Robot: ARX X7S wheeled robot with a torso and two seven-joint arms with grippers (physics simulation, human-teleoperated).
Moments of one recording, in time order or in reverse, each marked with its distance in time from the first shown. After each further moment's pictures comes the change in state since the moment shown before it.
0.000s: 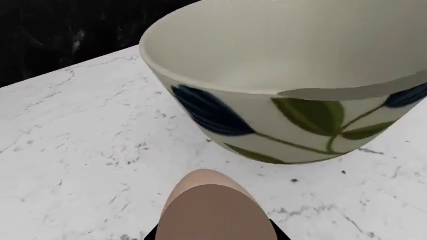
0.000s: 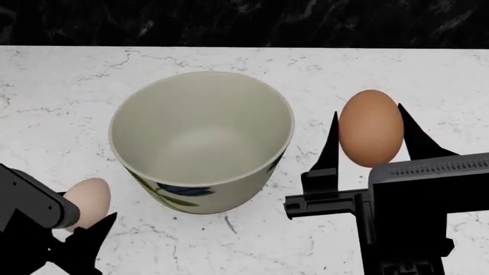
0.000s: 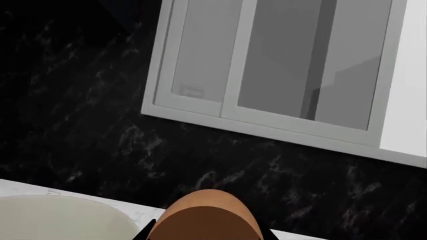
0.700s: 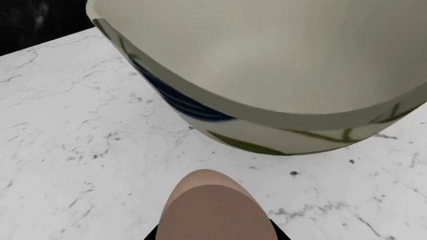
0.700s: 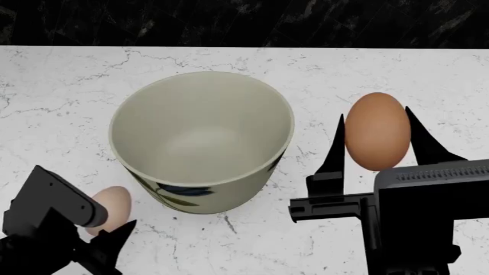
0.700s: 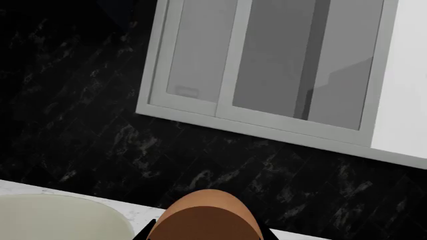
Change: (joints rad) left arm -0.072 0.082 0.111 -0.181 0.087 0.045 0.085; right arm -0.019 0.015 0.012 -0.026 0.004 0.009 0.020
